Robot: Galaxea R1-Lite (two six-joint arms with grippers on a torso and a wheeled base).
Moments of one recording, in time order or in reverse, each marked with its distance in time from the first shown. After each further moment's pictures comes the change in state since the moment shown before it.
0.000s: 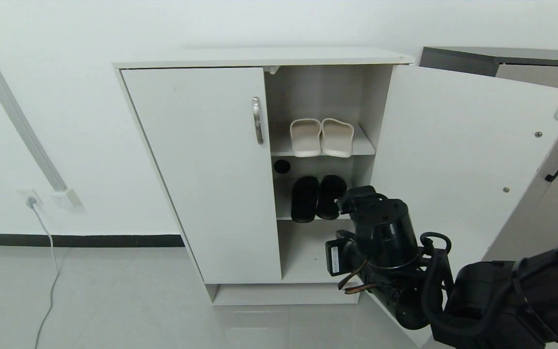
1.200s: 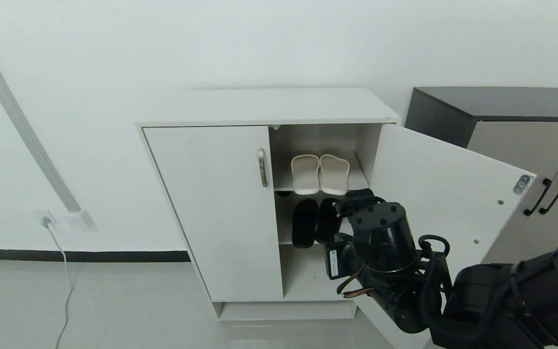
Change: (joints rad) left arm 0.000 0.000 0.000 0.000 0.000 0.001; right arm 0.000 0.006 0.005 0.000 0.001 0.002
